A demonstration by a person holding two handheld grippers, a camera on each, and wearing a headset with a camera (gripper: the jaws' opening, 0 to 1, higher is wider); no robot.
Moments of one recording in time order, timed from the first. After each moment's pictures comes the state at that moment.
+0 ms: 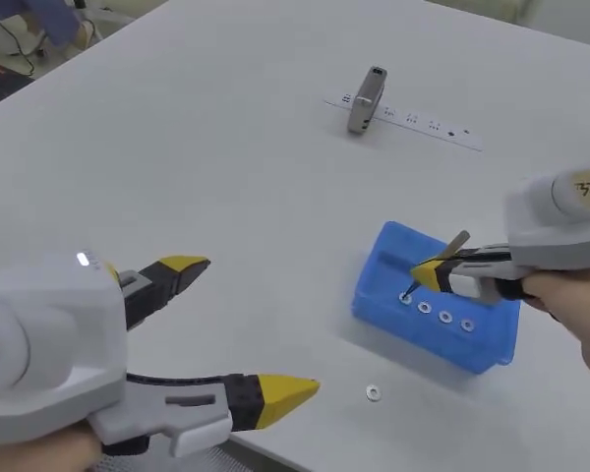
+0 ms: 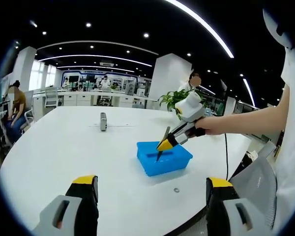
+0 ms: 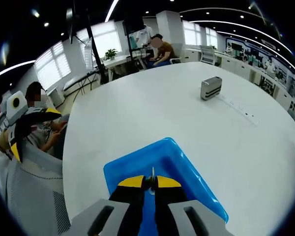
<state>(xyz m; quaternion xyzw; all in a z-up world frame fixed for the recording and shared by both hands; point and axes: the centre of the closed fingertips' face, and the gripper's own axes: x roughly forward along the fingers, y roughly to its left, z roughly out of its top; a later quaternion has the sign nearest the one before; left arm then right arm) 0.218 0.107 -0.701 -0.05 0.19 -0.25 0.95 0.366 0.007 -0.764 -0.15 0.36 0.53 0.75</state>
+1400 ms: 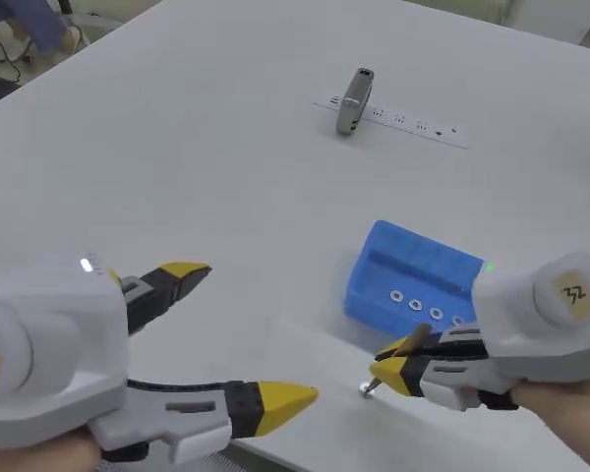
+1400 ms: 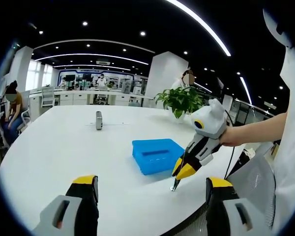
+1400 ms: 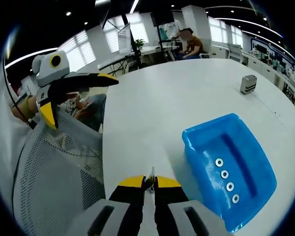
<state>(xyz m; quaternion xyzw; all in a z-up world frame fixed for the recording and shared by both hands) 0.217 0.099 -0.703 -0.05 0.20 -0.26 0.94 0.252 0.009 -0.788 -0.18 0.38 0.61 0.67</state>
